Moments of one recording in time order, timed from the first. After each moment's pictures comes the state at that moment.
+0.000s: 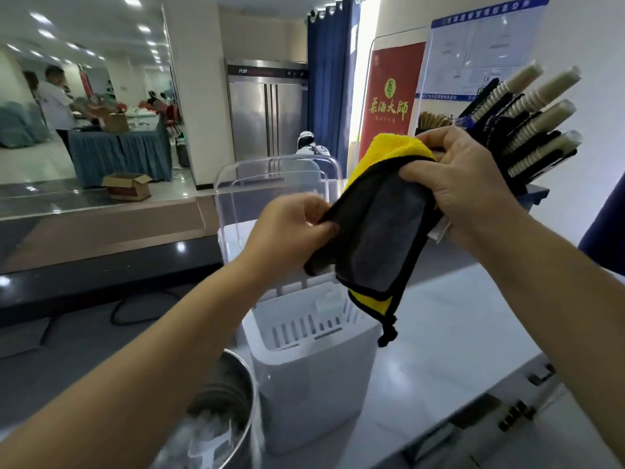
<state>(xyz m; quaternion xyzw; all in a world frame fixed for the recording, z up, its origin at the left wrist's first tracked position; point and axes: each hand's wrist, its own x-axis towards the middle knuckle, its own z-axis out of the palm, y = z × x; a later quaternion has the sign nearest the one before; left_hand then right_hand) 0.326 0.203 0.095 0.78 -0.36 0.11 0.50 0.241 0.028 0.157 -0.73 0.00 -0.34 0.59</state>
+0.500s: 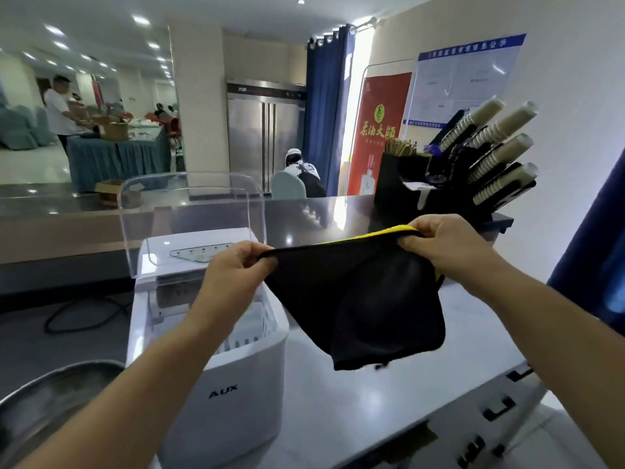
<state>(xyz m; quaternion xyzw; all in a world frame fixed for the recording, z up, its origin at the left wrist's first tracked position) 0.277 0.112 0.061 0.73 -0.19 0.07 0.65 0.206 -0.159 0.123 -0.89 0.07 -0.22 0.40</state>
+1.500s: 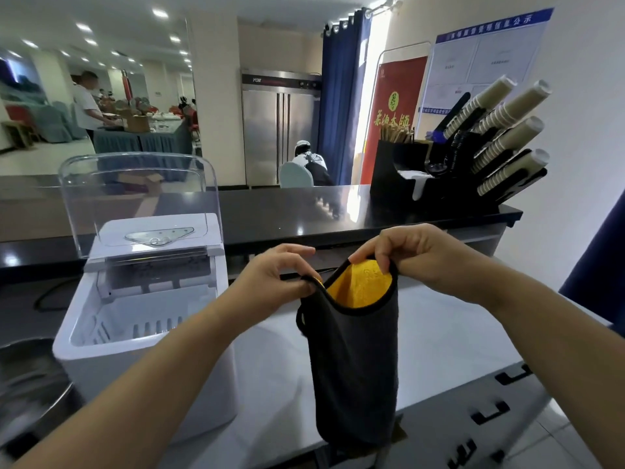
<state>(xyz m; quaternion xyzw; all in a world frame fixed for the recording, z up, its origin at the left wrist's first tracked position) 0.255 -0.006 0.042 0.78 -0.35 0.04 0.52 0.179 -0.241 0.109 -0.86 -0.20 -0.01 0.47</state>
